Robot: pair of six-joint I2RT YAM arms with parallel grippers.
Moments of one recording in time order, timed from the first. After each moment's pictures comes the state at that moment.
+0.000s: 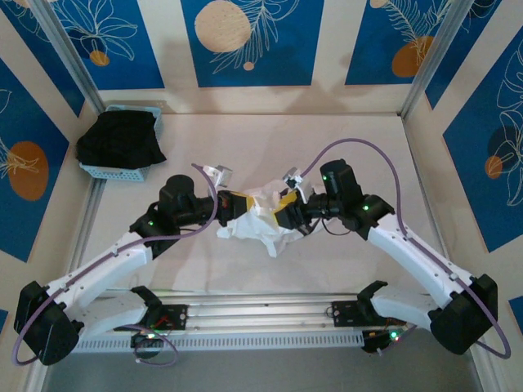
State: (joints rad) left arm -0.67 1.03 0.76 0.03 0.52 -0.53; right arm 0.57 1.09 0.92 -0.49 -0.62 0.01
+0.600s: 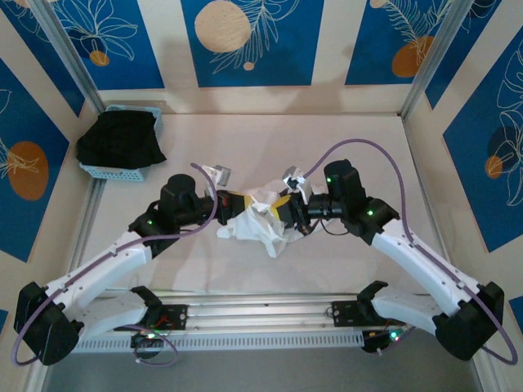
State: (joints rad) left arm -0.67 1.03 0.78 -0.06 0.42 -0.52; right arm 0.59 1.02 0.92 -0.40 -0.70 0.05
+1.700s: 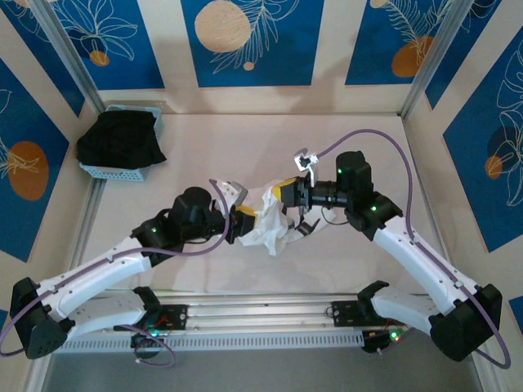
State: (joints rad) left arm -0.89 1.01 0.83 -0.25 0.22 -0.29; right arm 0.51 1.05 0.92 -0.21 -0.75 0.32
